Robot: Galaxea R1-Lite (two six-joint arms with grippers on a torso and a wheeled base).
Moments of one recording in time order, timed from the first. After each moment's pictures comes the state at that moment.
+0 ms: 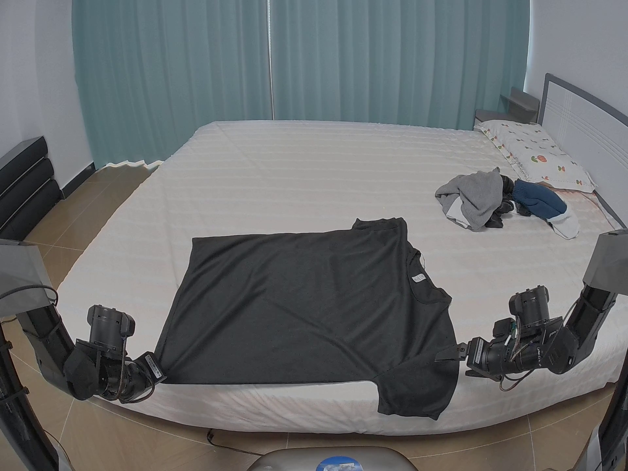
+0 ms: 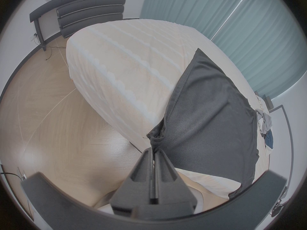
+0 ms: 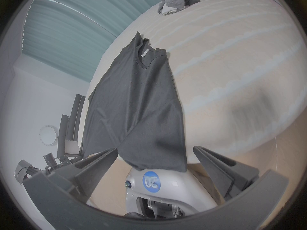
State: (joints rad) left arm -0.06 2.01 -0.33 -0.70 0.04 -0.73; right arm 0.16 2.13 -0.48 -0.76 0.36 0.57
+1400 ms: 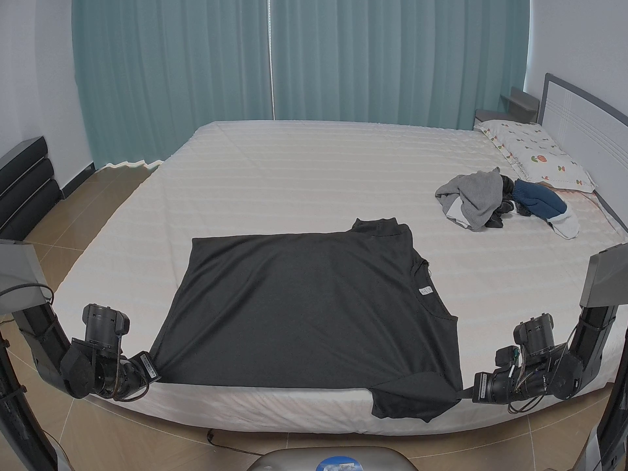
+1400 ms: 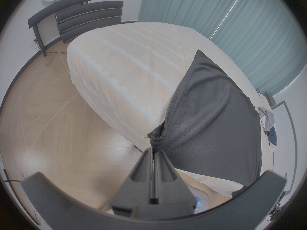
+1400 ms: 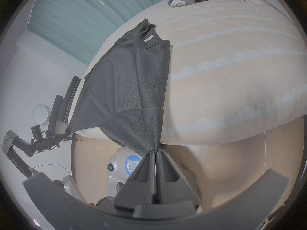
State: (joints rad) left arm -0.02 2.00 -0.32 -0.69 0.08 -0.64; right arm 0.17 2.14 -0.25 -0.90 0.35 0.39
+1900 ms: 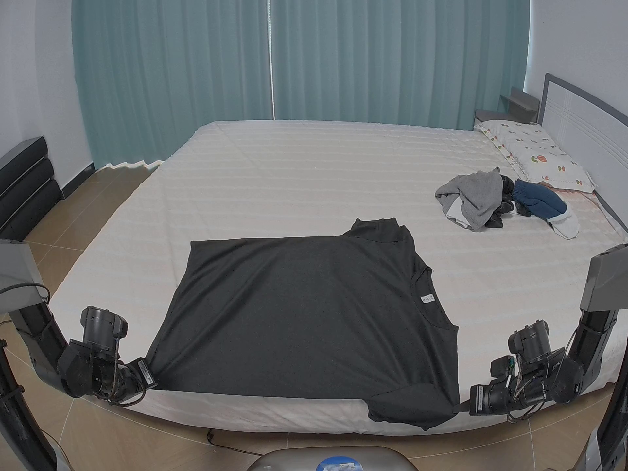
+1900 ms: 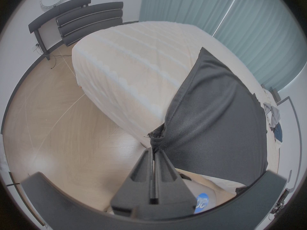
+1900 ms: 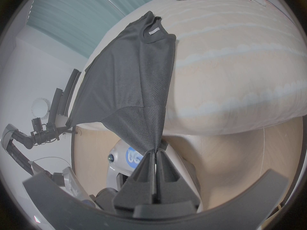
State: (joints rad) left arm -0.01 1.99 -0.32 -0.61 0.08 -0.61; right arm 0.23 2.11 -0.24 -0.81 0.35 0.38
